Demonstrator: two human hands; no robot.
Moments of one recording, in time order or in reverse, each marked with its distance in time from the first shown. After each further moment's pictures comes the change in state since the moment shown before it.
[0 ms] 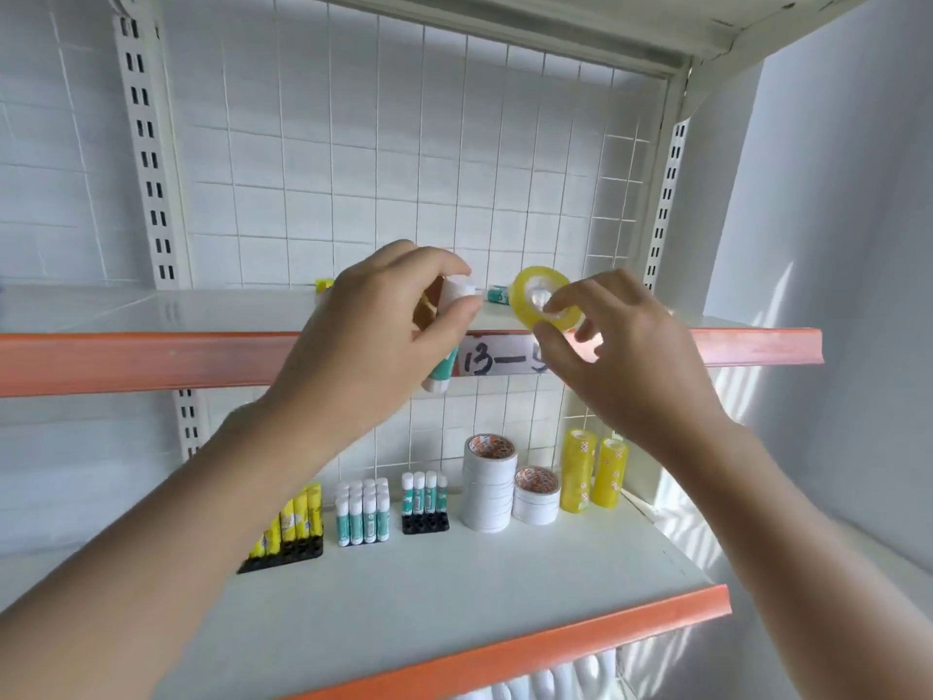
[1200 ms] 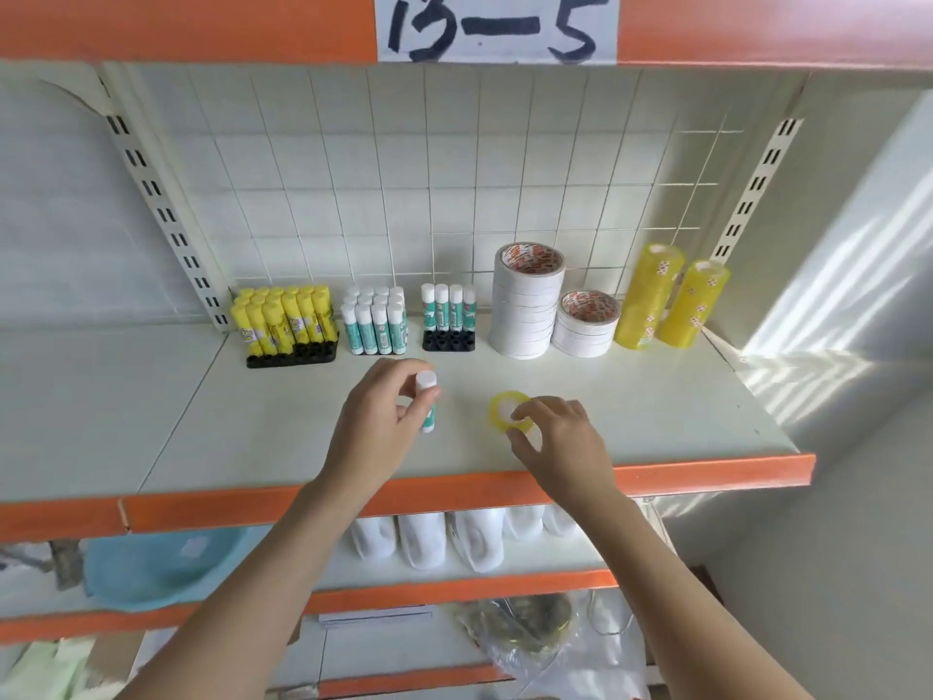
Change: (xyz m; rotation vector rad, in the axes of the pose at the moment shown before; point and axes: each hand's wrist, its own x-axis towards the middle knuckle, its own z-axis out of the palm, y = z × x) left_hand -0.240 -0.094 0.183 -0.024 -0.207 -0.671; right_hand -0.264 0.100 0.214 0.215 -0.670 0.343
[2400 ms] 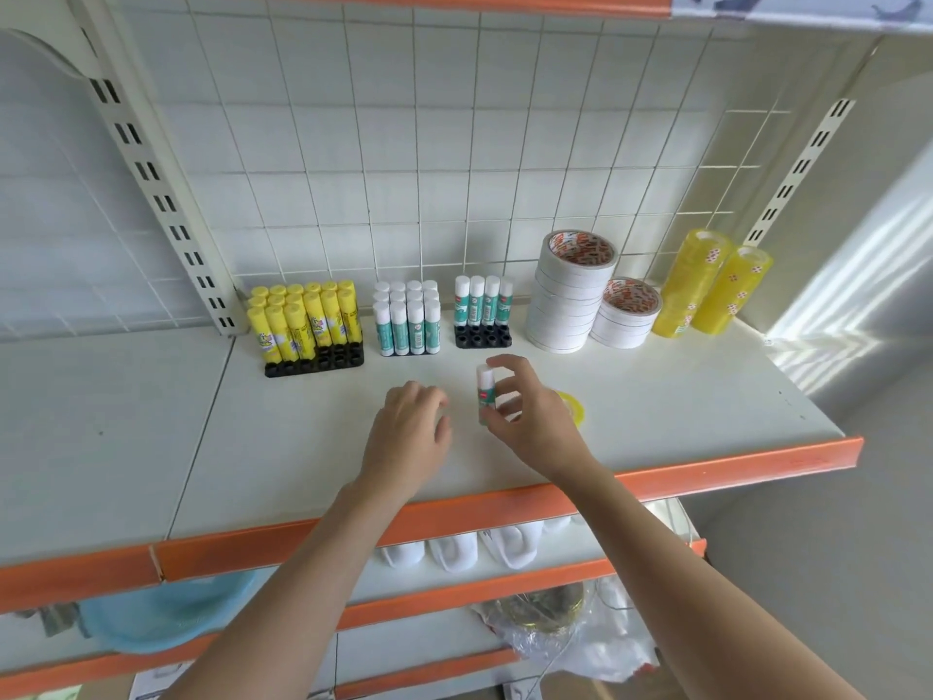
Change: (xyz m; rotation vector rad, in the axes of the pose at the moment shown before) left_hand 0.012 -0.101 0.006 0.334 -0.324 -0.022; right_hand 0.050 -0.071 0.059 0.370 -0.100 0.091
